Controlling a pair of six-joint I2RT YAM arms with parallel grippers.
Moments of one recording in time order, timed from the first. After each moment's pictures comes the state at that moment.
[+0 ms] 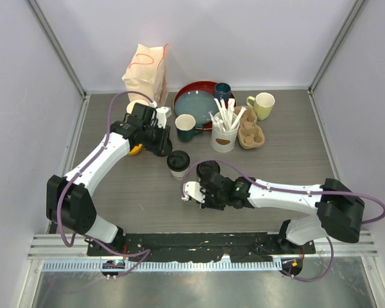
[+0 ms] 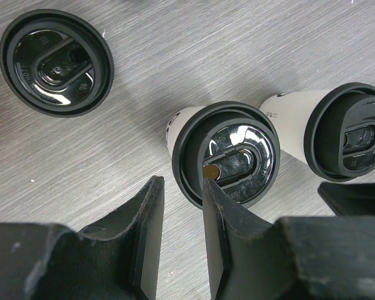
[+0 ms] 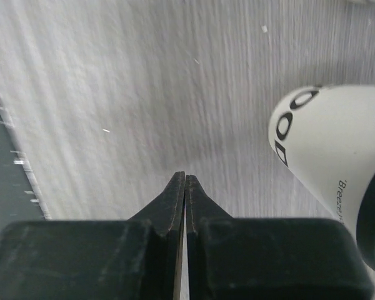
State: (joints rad) left arm -0.40 1.50 1.26 -0.70 0.26 -0.11; right arm 1.08 1.35 0.78 -0.39 -0.06 -0.39
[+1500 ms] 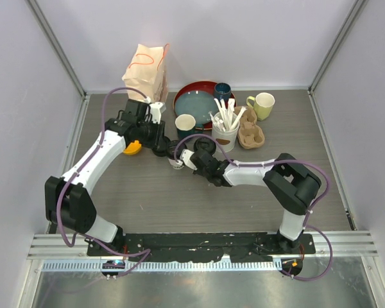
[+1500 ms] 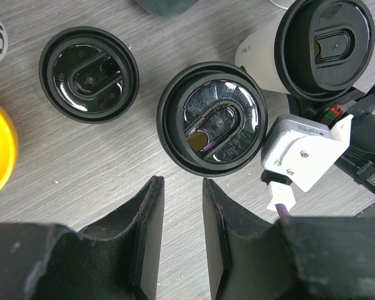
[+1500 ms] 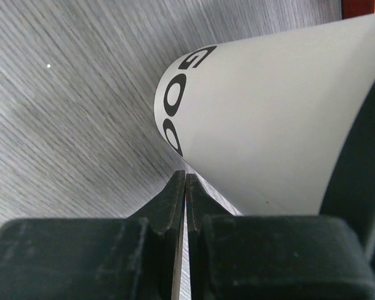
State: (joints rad) left arm -0.34 1.50 1.29 -0.70 0.27 -0.09; right arm 0.89 1.79 0.95 -0.05 0.42 -0.46
